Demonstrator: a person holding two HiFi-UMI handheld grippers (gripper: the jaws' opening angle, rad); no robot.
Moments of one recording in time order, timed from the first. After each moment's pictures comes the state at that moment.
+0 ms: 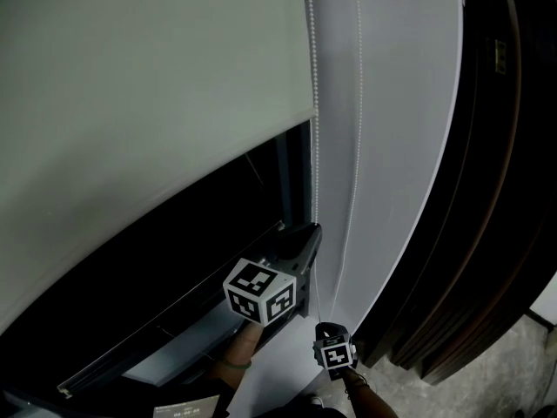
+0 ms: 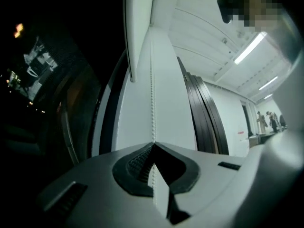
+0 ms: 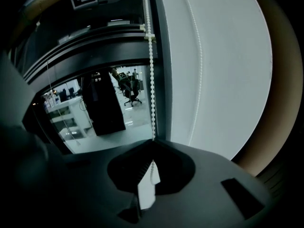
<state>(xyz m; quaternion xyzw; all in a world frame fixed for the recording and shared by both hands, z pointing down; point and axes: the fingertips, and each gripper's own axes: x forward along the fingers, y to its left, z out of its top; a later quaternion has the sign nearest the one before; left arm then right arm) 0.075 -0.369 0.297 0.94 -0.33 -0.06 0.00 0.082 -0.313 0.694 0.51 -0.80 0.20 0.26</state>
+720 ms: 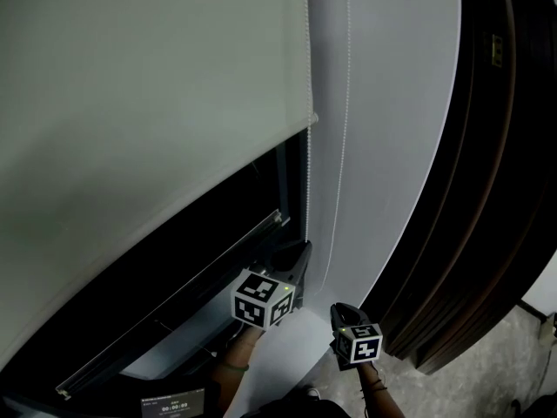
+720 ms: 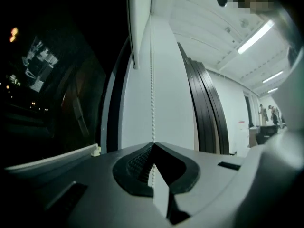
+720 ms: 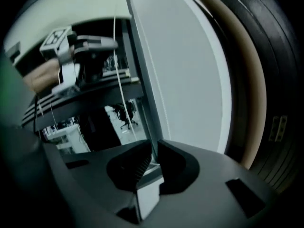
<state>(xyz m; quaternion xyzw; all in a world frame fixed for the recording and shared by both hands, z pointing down) 0.060 -0.364 0.384 0.94 -0.35 0.02 0.01 0.124 -0.306 0.597 0.56 -0.80 0.20 0.10</state>
